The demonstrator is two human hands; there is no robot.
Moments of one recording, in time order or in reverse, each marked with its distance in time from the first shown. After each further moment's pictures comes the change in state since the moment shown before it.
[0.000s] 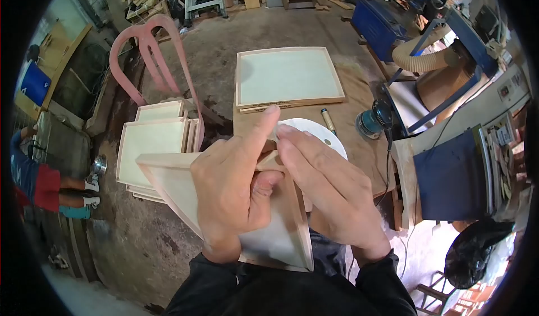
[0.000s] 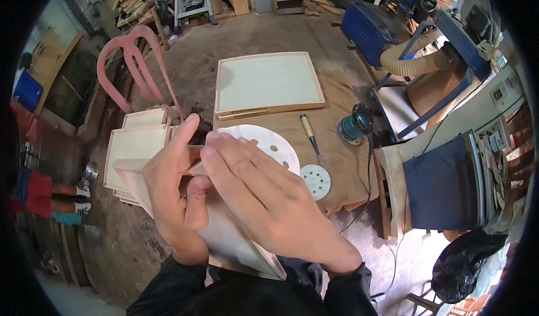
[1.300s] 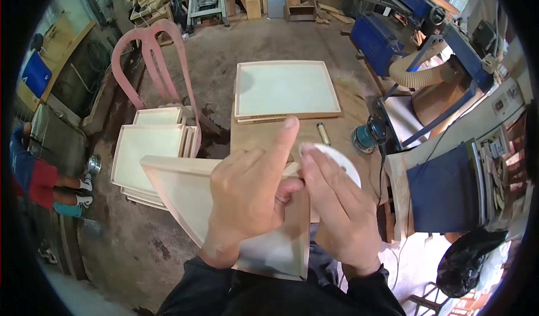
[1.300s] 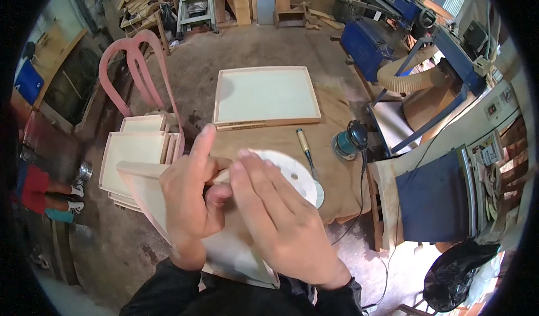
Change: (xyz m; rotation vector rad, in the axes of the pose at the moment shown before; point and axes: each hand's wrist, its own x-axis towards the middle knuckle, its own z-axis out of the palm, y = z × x) left_hand 0.006 0.014 0.007 0.093 -0.049 0.013; right_hand -0.002 -0.017 -0.018 -0.192 -0.115 0.081
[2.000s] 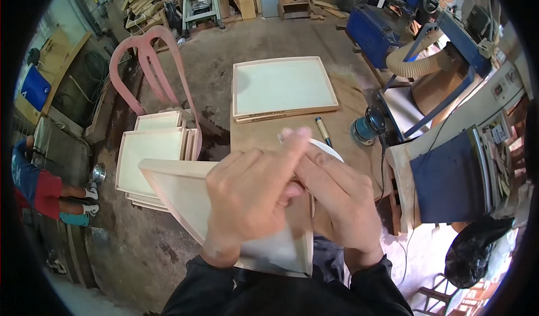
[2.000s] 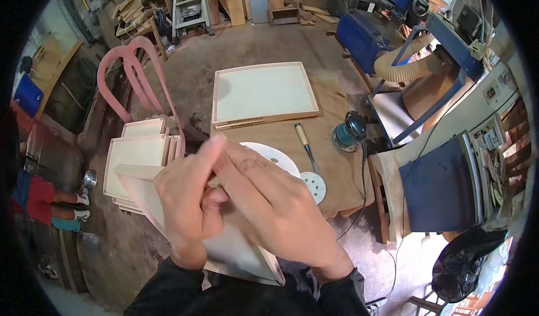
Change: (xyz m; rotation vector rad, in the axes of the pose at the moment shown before) left_hand 0.007 0.016 -0.003 0.019 -0.008 0.115; right_hand -0.008 0.001 -0.002 0.260 0.057 0.069
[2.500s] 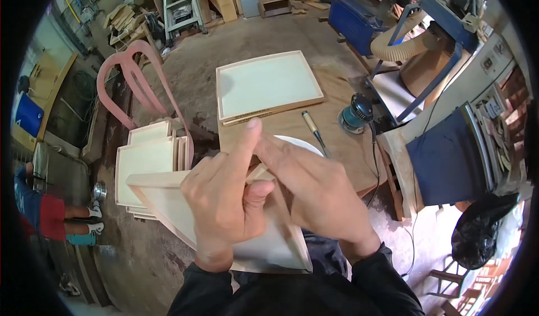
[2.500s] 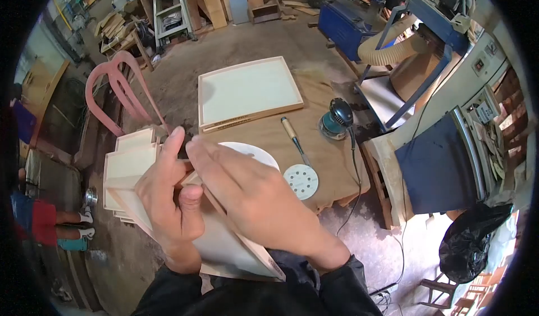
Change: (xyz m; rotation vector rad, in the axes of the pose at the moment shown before) left_hand -0.001 0.007 0.010 0.002 0.058 -0.033; right_hand -0.002 0.008 -0.001 0.037 0.023 0.015
